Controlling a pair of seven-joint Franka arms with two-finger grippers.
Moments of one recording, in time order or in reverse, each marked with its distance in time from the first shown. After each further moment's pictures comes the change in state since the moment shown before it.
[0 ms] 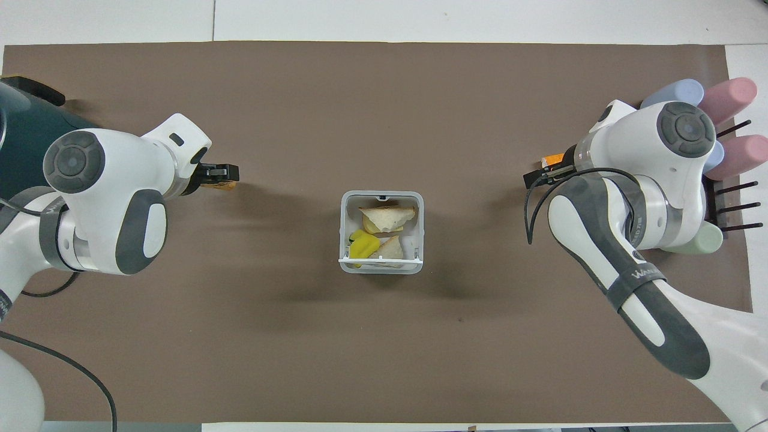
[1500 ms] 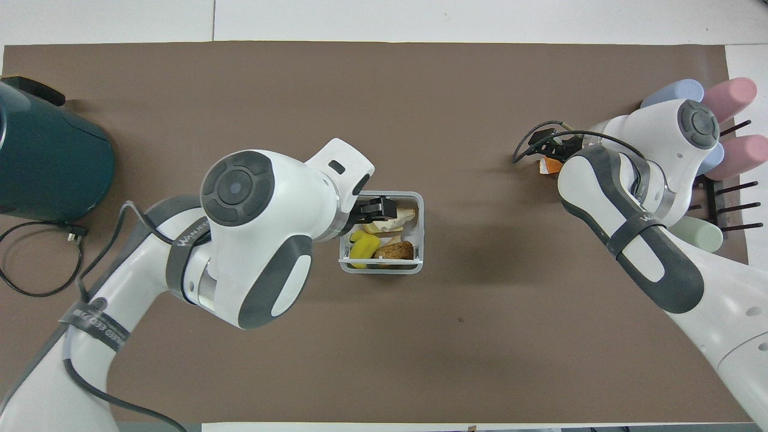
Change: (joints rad) left arm -0.360 -0.021 0.011 0.177 -0.220 -0.233 -0.299; right arm -0.057 0.159 0.008 0.089 0.258 0.066 0.568
